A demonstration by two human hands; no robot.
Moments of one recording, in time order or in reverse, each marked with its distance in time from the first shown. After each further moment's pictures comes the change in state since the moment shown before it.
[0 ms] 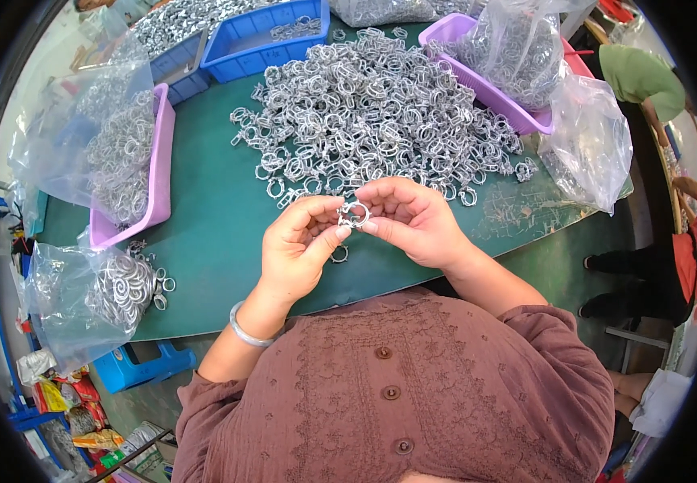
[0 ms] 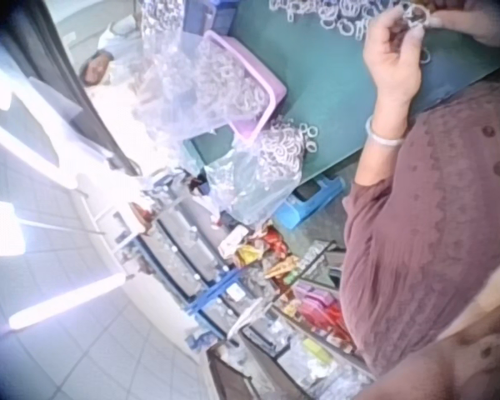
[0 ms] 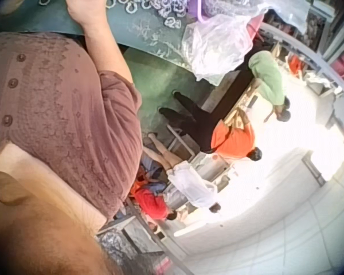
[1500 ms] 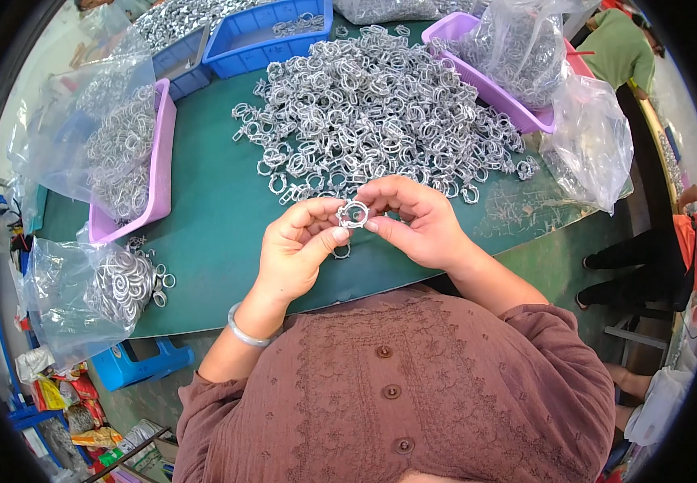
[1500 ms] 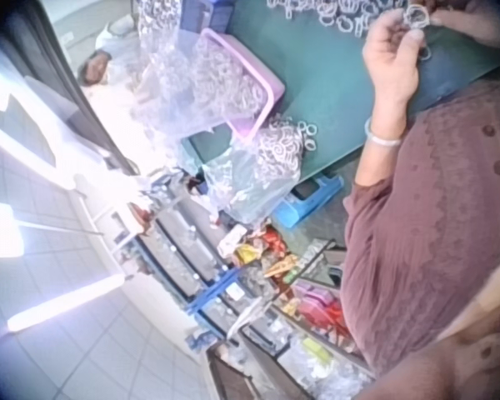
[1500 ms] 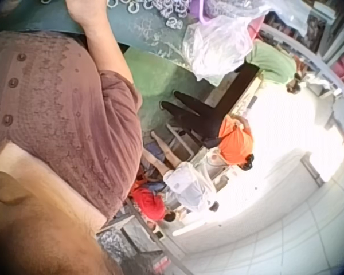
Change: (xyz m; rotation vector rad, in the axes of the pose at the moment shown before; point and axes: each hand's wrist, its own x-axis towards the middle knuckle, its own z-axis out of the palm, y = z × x) left_hand -0.005 0.003 -0.003 -0.163 0.045 -0.142; right_hand 0.001 -0.001 0.004 -0.346 0.047 -0.162
